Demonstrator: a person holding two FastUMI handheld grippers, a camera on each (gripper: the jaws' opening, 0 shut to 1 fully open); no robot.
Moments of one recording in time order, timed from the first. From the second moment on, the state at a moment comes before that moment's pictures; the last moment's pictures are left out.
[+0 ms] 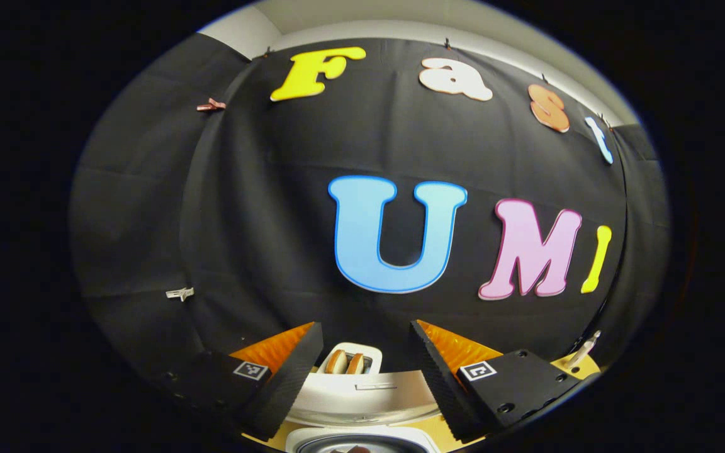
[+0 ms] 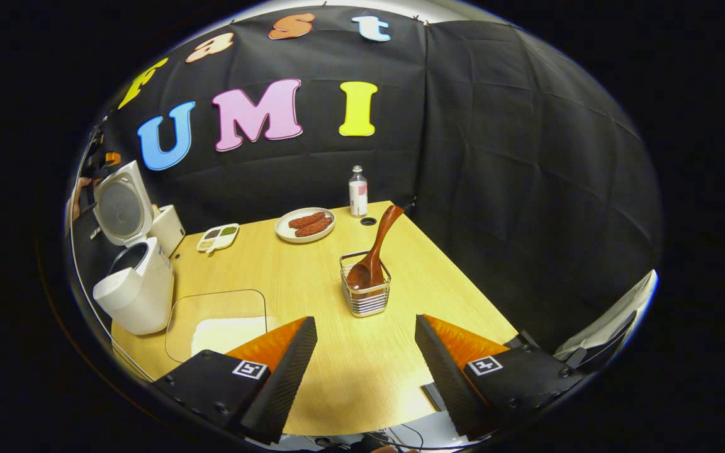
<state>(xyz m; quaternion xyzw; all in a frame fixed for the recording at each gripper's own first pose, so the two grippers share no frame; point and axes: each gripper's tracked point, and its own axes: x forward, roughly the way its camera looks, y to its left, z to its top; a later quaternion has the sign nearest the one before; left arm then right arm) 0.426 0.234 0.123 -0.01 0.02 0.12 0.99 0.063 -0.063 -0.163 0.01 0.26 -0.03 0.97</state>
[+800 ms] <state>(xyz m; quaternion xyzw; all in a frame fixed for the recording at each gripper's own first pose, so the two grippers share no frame) 0.332 0.196 0.060 -0.01 0.12 0.14 0.98 0.088 -0.023 -0.166 0.02 0.25 0.05 0.97</state>
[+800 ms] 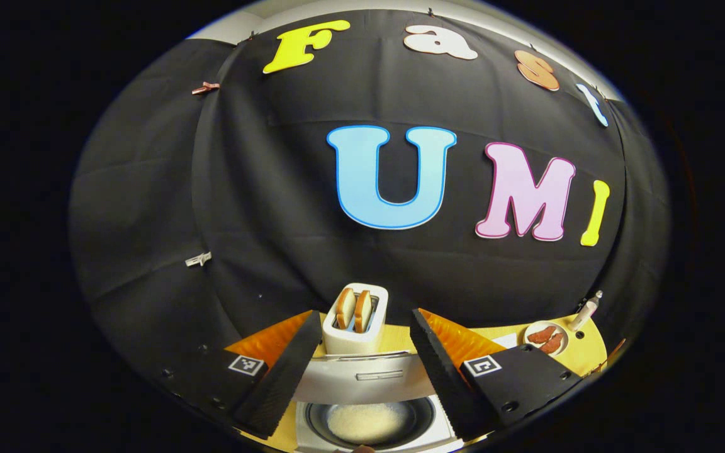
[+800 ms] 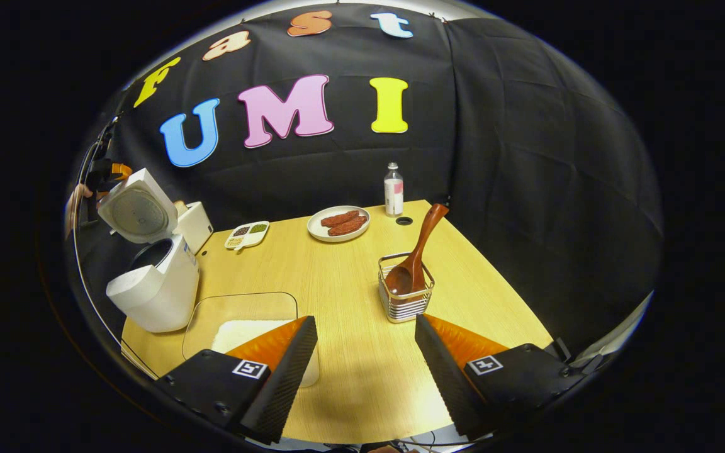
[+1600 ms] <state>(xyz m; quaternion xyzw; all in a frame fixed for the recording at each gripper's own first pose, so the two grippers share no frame) 0.253 0.167 -0.111 -0.03 0.21 0.14 0.97 0.047 -0.020 -0.179 0.00 0.27 0.08 0.96</state>
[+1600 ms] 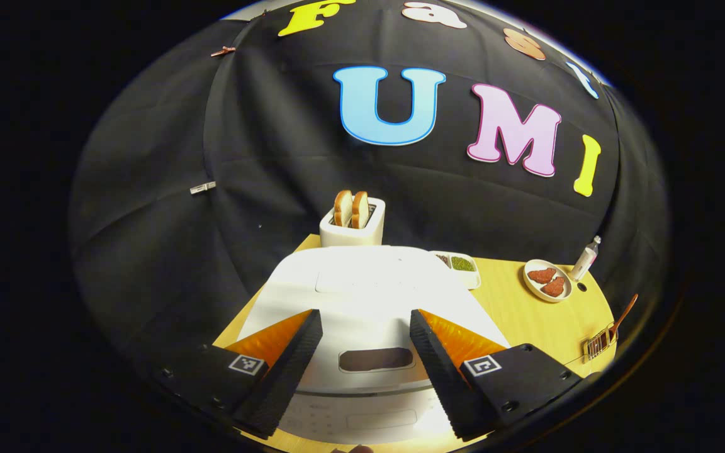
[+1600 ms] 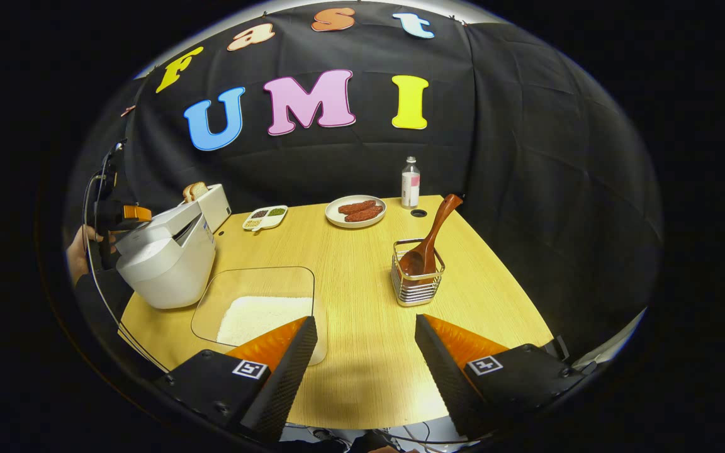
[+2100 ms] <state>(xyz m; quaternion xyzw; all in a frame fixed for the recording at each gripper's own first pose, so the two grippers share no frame) 0.252 0.167 -0.130 0.00 0.18 0.13 0.97 0.025 -0.015 -0.181 -0.01 0.27 0.09 0.96</state>
